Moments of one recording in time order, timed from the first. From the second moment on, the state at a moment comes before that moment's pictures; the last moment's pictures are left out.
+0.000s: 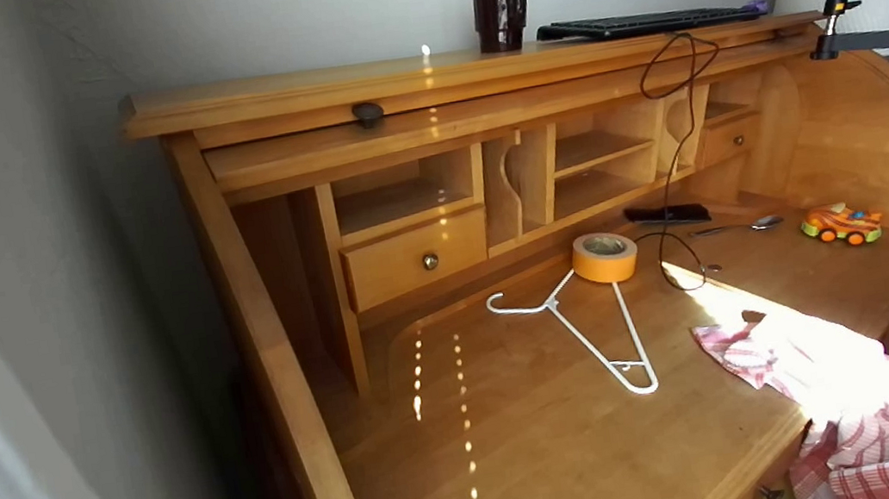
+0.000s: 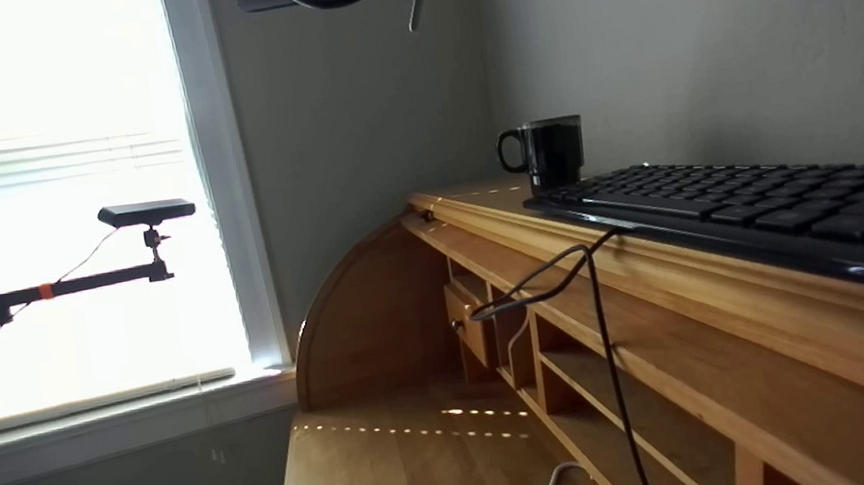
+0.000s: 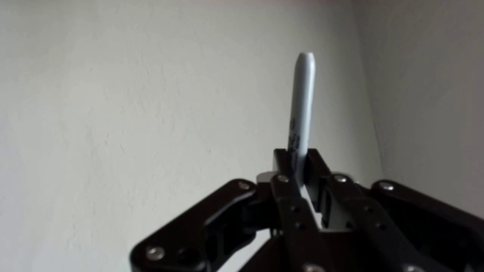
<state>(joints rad) 0.19 -0.24 -0.31 -1.92 1.15 2.81 -1.07</state>
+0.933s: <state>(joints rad) 0.18 0.04 -0.36 -1.62 1.59 3.05 -1.39</state>
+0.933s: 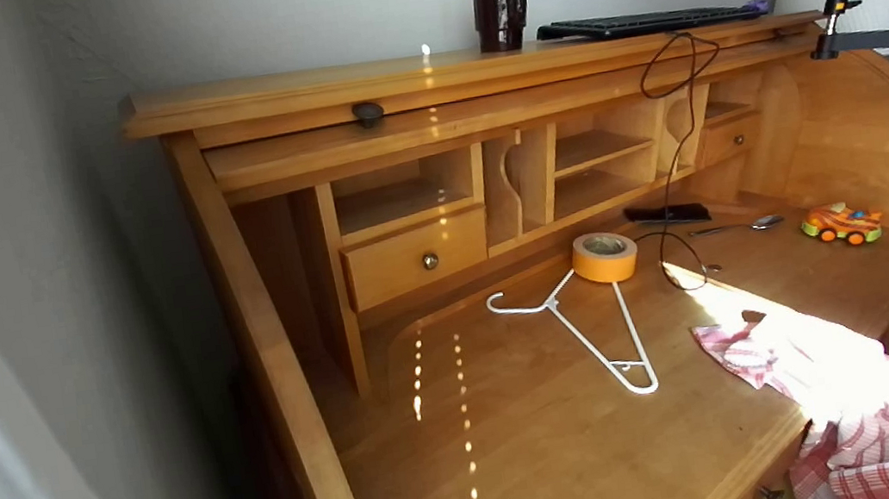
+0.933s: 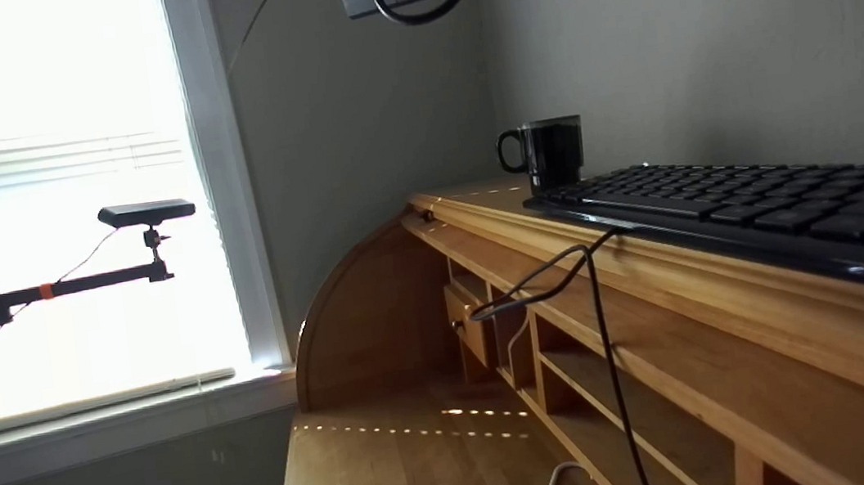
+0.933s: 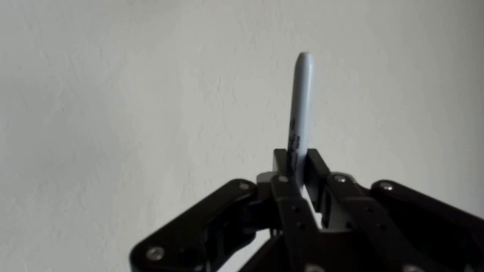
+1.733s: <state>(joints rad) 0.17 0.24 -0.37 -1.49 1.95 3.06 -1.73</state>
